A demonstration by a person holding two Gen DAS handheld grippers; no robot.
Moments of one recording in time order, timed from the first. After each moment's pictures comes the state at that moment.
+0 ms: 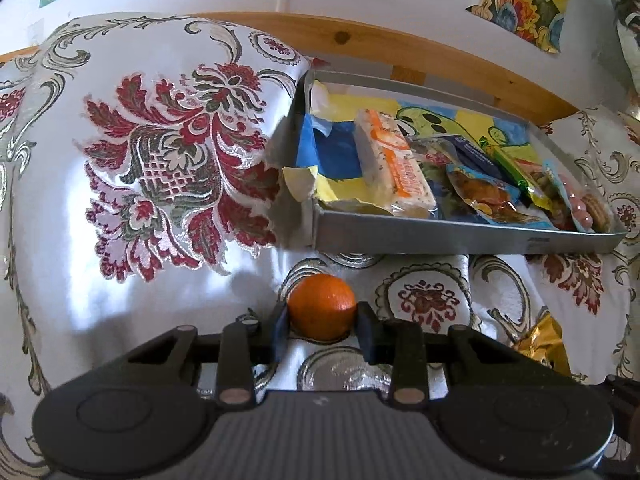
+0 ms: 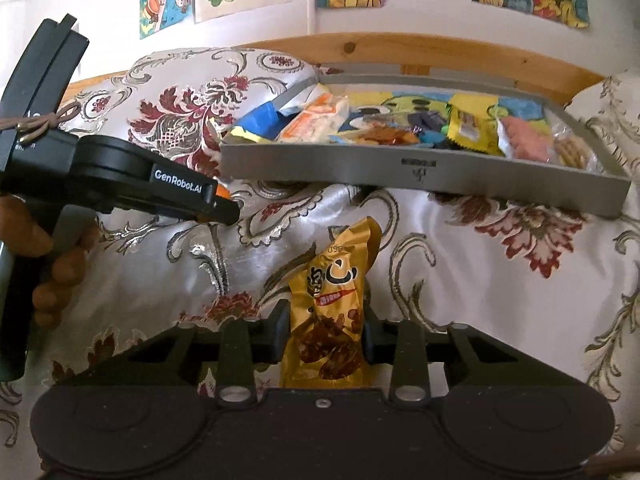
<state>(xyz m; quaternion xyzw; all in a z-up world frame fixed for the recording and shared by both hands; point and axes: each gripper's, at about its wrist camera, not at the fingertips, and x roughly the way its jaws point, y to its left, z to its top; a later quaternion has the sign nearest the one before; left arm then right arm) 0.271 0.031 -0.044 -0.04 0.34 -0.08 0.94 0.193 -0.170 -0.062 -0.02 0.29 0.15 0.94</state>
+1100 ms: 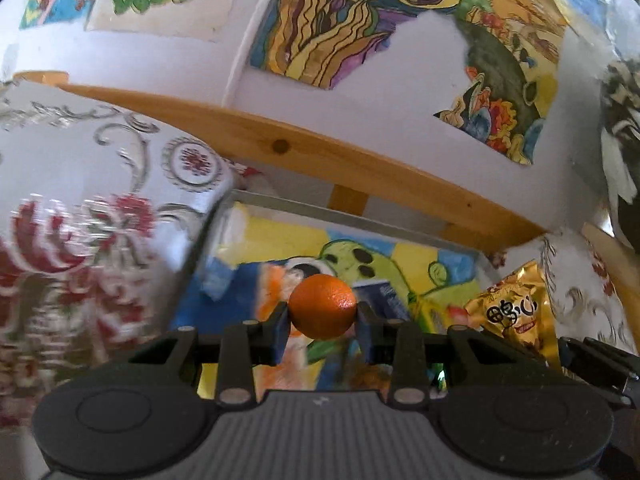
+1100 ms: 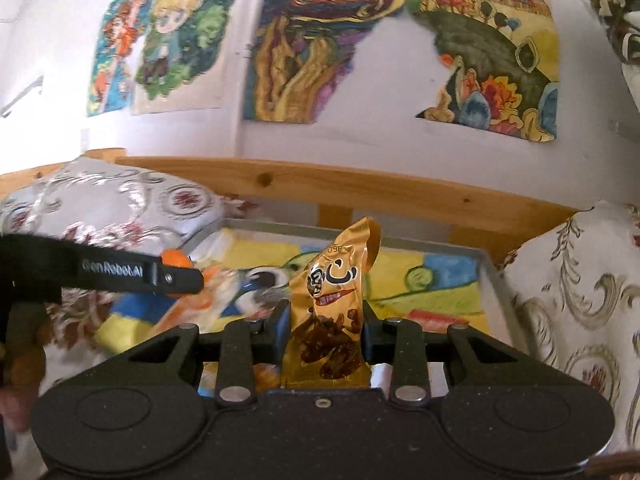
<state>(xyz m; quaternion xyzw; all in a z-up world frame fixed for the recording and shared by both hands) 0.343 -0.028 0.024 -0.13 0.24 -0.12 0.95 0.307 -0.225 0.035 -0.04 0.18 0.09 0.98</state>
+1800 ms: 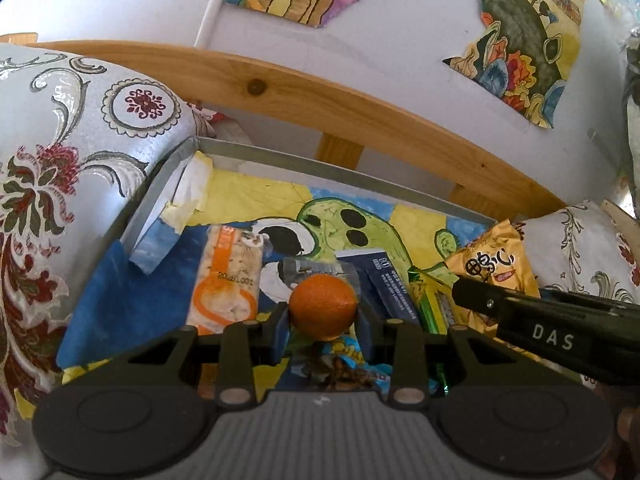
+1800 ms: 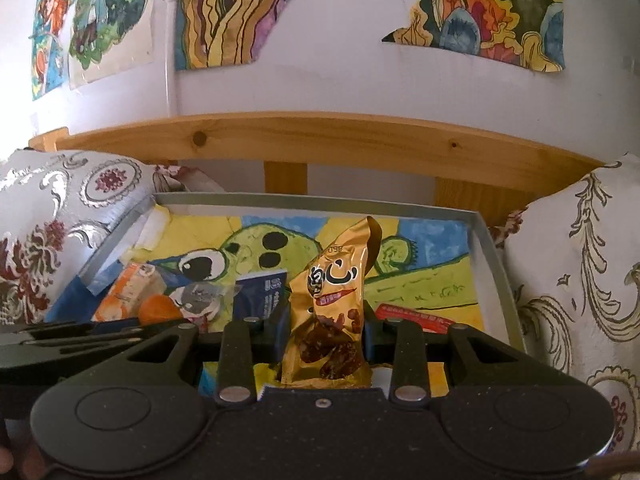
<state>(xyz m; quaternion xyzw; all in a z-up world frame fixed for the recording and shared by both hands) 0.387 -0.063 -0.005 -0.13 0.29 -0.12 0.94 0.396 -0.252 0.028 -0.02 0.28 0.07 0.96</state>
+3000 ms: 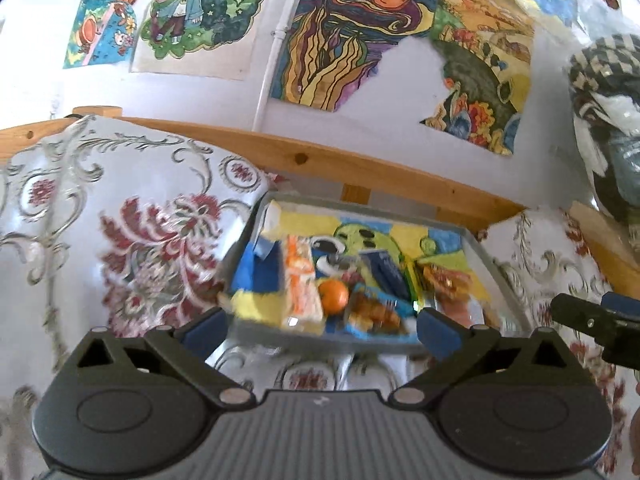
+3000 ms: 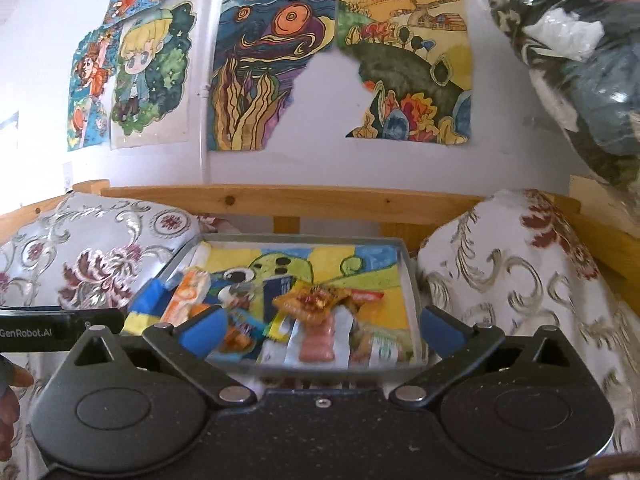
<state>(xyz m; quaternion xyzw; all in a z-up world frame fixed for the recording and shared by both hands) 0.202 -0.019 0.046 -0.08 0.22 -0.08 0.97 0.183 -0.272 0.077 0.00 0.18 0.04 0.98</state>
